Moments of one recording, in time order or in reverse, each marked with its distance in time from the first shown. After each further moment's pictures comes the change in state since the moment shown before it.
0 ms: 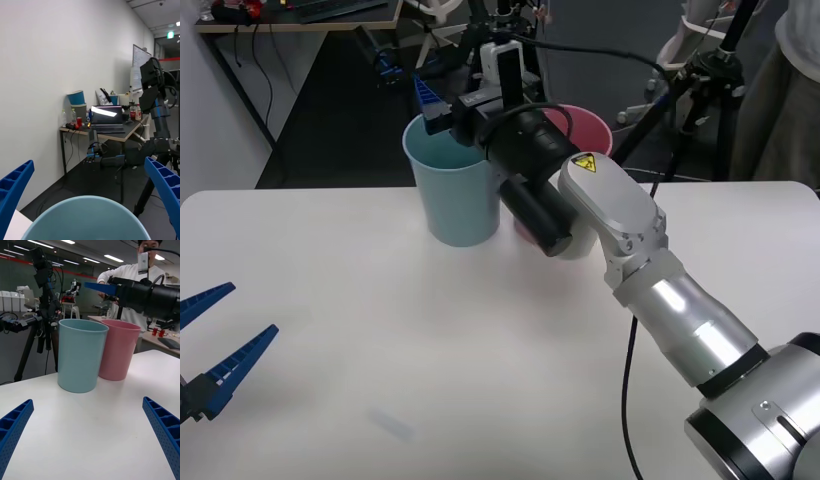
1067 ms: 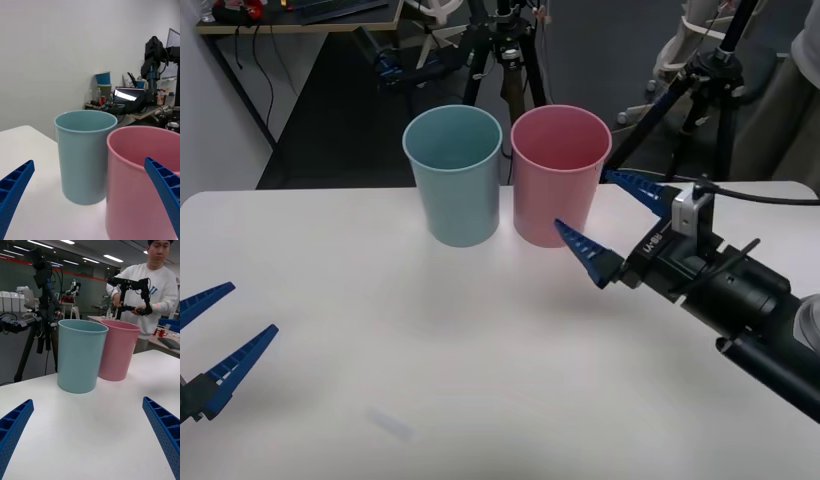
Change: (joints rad) right arm 0.708 -0.360 -0.294 -0.537 -0.046 -0.568 0.000; left arm 0.000 0.000 0.000 0.000 0.000 0.000 0.000
